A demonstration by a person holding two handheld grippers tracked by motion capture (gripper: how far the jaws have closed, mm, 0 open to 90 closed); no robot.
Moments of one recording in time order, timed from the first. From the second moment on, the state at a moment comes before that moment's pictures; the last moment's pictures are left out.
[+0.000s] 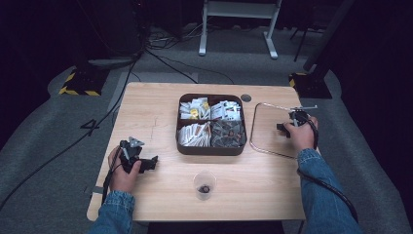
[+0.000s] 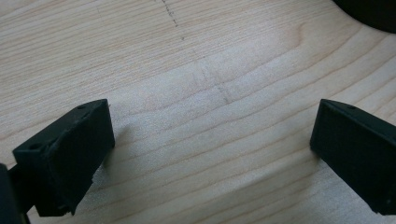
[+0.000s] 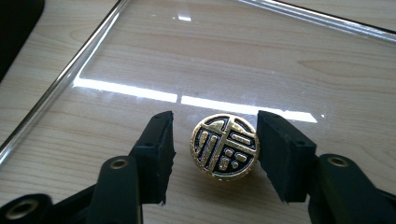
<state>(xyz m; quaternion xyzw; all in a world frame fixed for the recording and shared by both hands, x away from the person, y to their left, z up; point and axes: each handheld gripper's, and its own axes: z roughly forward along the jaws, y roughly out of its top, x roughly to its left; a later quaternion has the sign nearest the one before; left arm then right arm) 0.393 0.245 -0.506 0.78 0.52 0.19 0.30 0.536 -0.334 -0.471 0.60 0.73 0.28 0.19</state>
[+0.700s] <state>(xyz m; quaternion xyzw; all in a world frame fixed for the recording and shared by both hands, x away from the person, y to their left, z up) 0.394 0.246 -0.505 0.78 0.52 0.19 0.30 0.534 -0.338 -0.474 0.59 0.73 0.27 0.20</state>
